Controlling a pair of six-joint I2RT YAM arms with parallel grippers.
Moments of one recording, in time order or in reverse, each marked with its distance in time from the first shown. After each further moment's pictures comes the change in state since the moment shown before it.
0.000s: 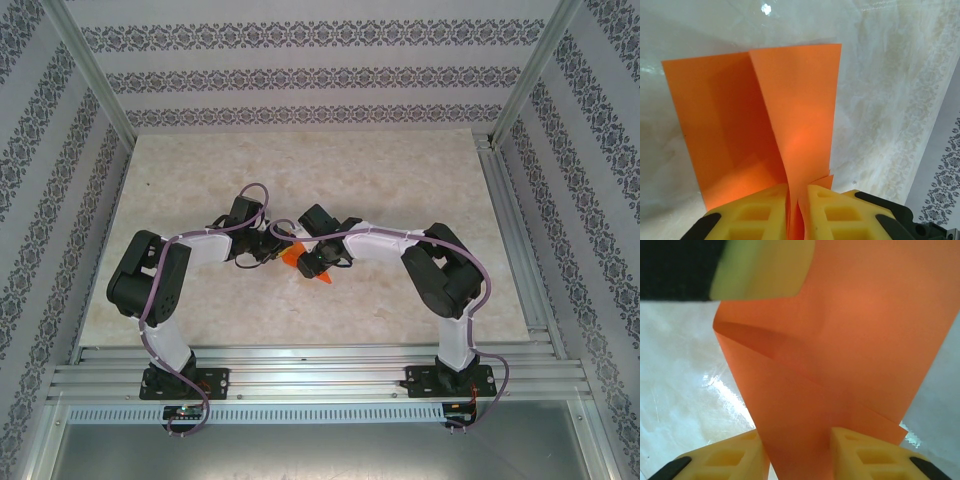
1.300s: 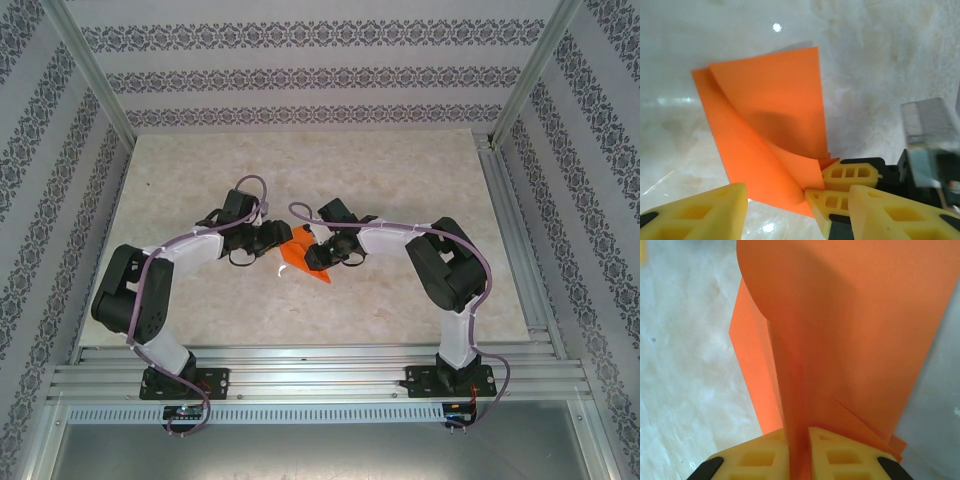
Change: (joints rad) left arm 0.009 -0.142 0.051 -0.193 -0.087 0.260; right arm -0.119 0.007 -0.084 0.150 -0.264 0.128
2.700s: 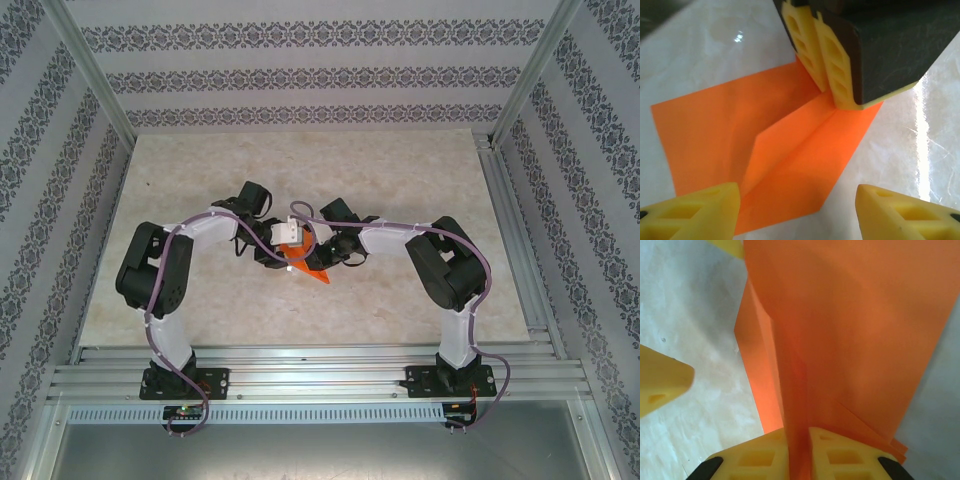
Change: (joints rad) left arm -0.023 0.224 0.216 -0.316 0.075 1.779; right arm -0.013 0.006 -0.011 0.028 -0.048 -0.001
